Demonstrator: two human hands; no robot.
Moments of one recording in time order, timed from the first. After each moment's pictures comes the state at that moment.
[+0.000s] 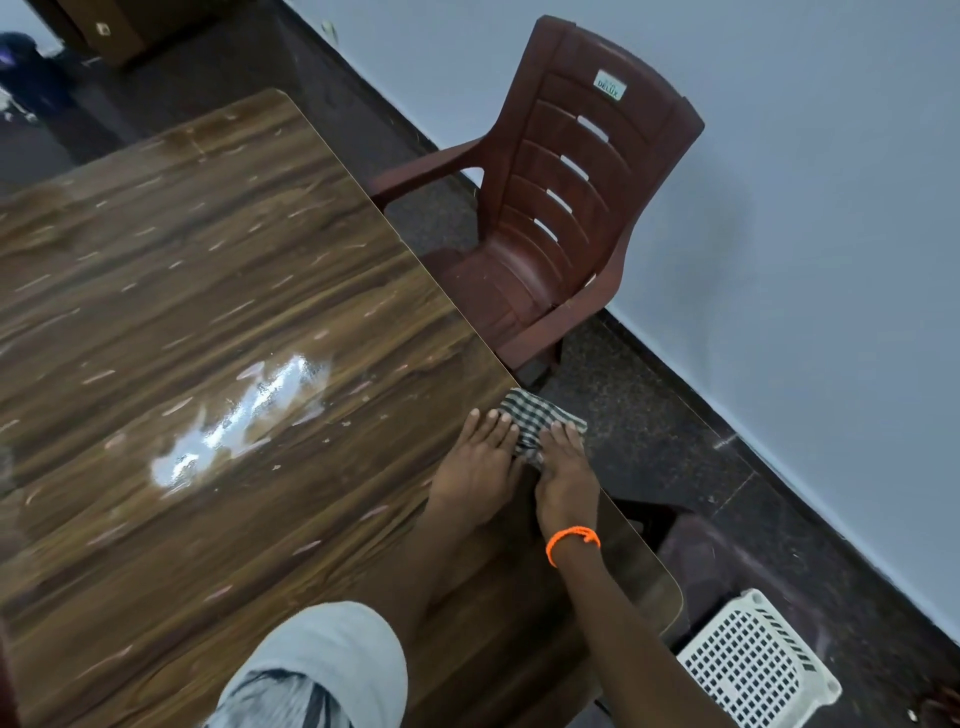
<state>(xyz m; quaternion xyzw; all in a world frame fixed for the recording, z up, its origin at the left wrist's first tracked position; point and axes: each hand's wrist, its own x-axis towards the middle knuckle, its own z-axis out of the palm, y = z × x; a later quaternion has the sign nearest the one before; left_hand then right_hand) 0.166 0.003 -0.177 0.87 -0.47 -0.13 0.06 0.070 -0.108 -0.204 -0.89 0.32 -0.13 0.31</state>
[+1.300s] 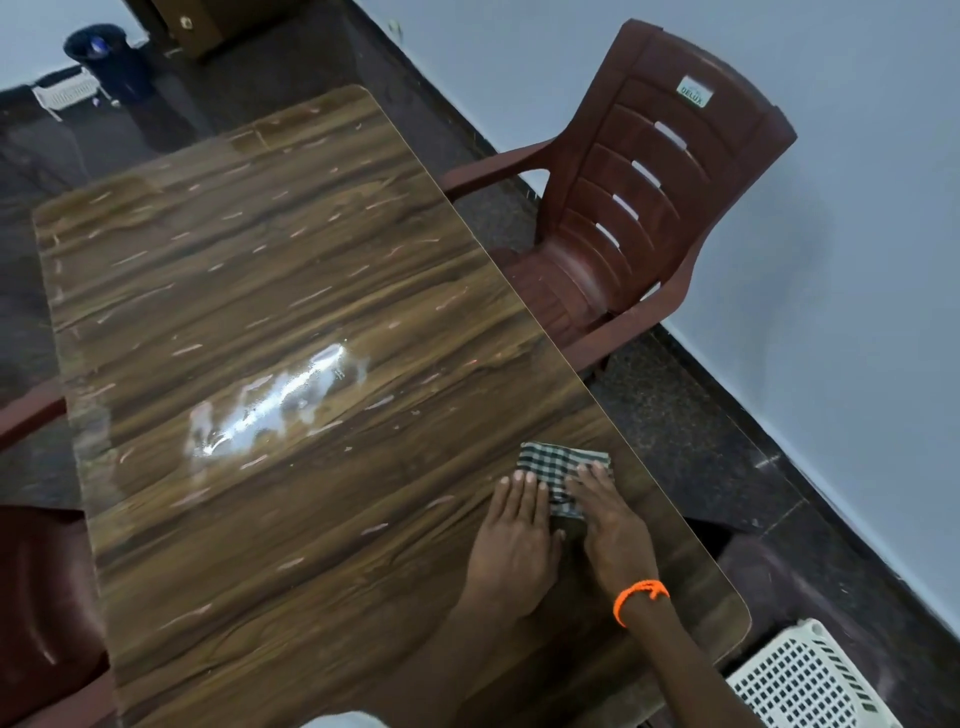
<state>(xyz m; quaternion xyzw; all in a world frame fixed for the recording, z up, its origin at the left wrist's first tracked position) 0.098 0.081 -0.172 0.90 -0.39 -0.16 0.06 0.034 -0.073 -0.203 -0.93 0.17 -0.05 0.31</state>
